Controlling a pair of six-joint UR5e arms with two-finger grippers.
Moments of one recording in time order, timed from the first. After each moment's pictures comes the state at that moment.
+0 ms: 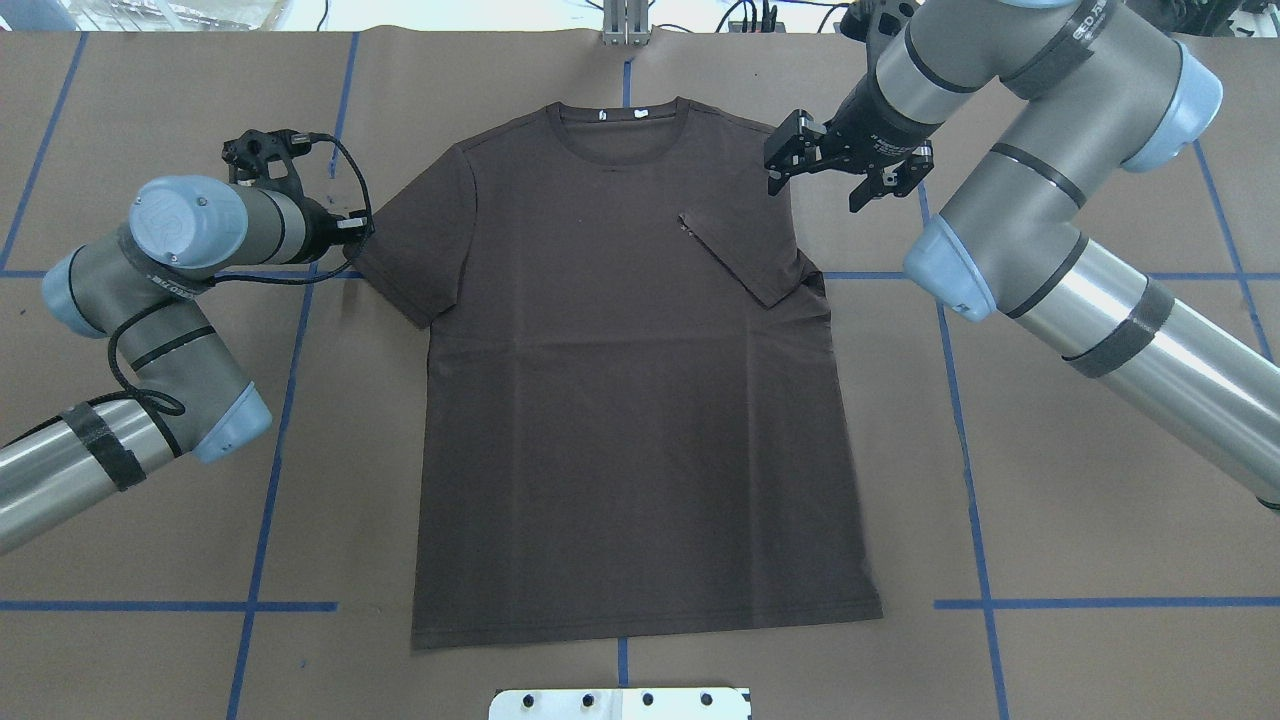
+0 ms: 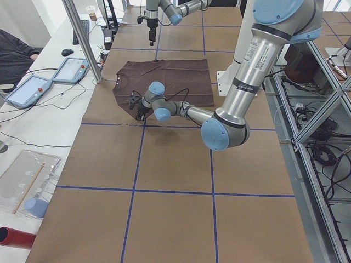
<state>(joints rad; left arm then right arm) -0.77 -2.01 -1.31 -2.36 -1.67 -1.25 0.92 -0.94 1.56 -1.37 2.27 1.06</state>
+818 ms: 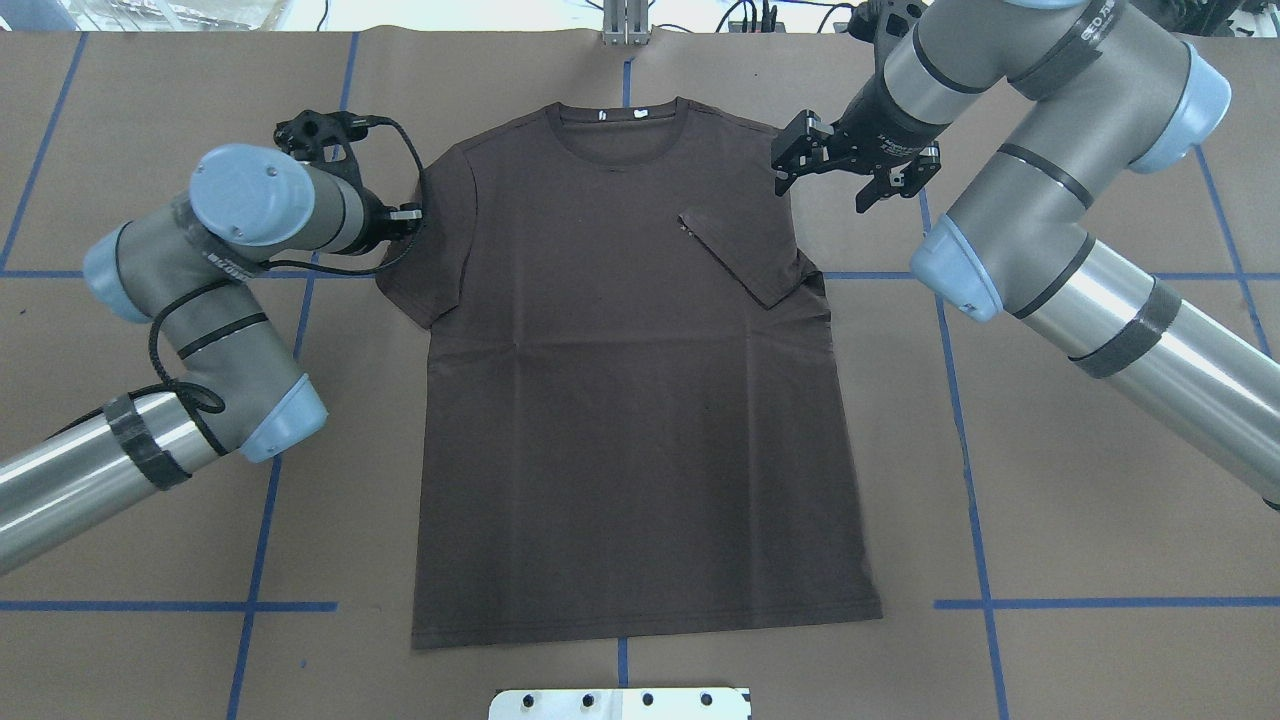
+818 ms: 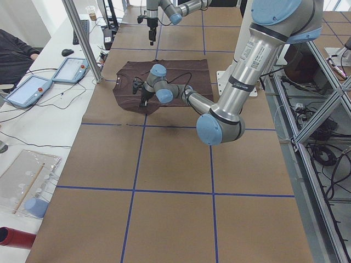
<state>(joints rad) -0.73 -2.13 -1.44 -2.06 -1.68 -1.27 0.92 -0.95 1.57 -1.37 2.27 1.06</state>
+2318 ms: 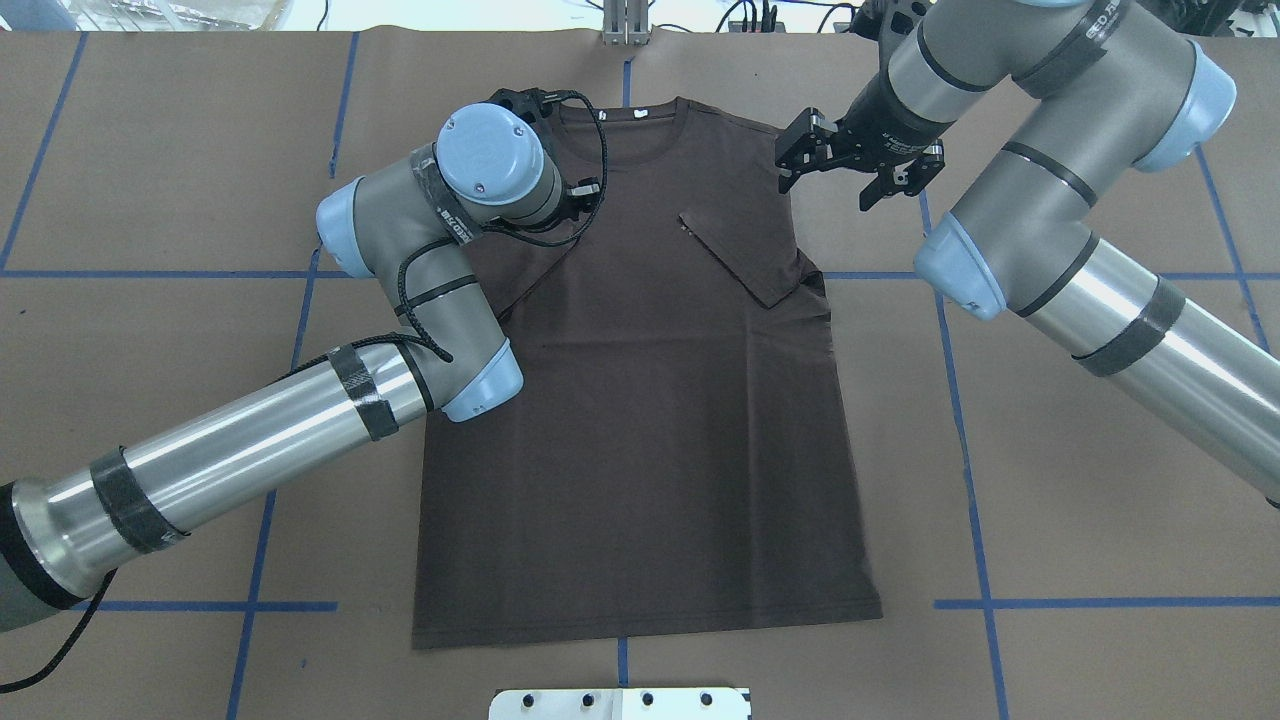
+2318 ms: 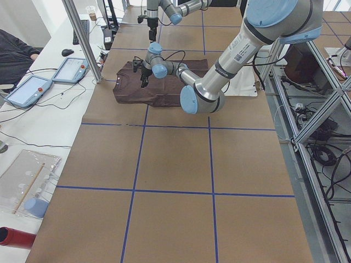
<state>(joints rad) -0.66 -2.46 -1.17 -2.04 -1.71 -1.37 0.91 -0.97 1.58 -1.37 2.27 1.08</state>
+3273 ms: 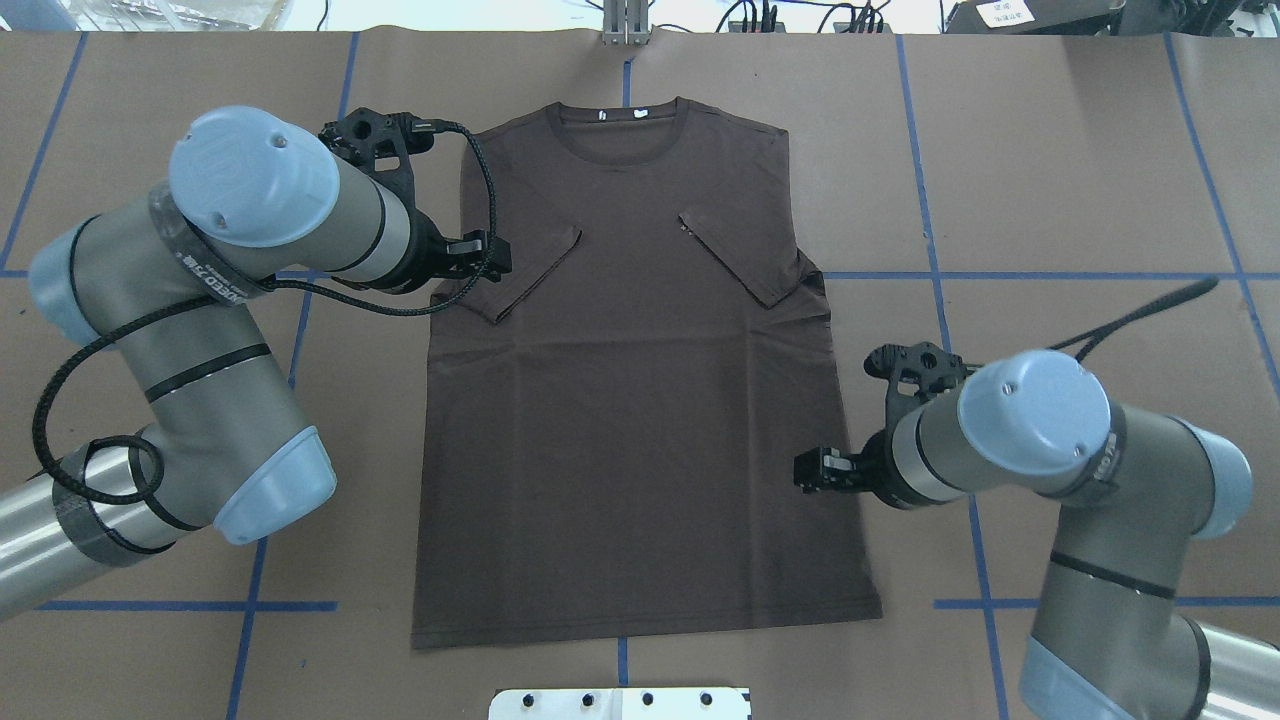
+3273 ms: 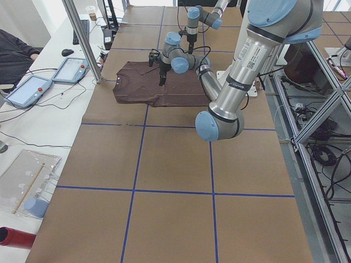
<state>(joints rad) -0.67 -2.11 -1.87 -1.68 -1.81 -1.22 0.39 -1.47 2.02 -1.26 1.85 1.46</state>
